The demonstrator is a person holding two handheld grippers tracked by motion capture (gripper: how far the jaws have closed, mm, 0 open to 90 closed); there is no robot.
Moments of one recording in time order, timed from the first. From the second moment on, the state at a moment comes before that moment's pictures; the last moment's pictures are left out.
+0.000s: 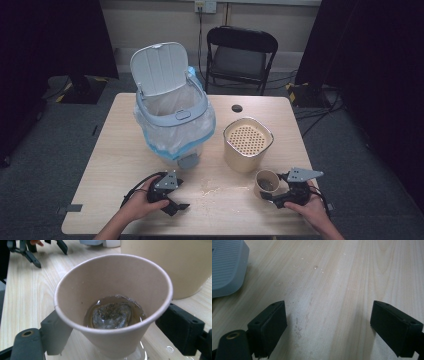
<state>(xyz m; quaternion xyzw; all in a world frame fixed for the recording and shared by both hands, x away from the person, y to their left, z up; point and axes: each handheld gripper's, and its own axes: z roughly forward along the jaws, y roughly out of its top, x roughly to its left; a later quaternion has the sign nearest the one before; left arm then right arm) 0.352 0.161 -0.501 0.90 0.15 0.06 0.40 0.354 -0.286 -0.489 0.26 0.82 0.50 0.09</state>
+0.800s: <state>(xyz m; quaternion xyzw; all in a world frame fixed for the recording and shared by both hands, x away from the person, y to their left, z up) 0.353 0.161 -0.501 0.90 0.15 0.06 0.40 0.355 -0.279 -0.494 0.24 0.80 0.54 0.09</state>
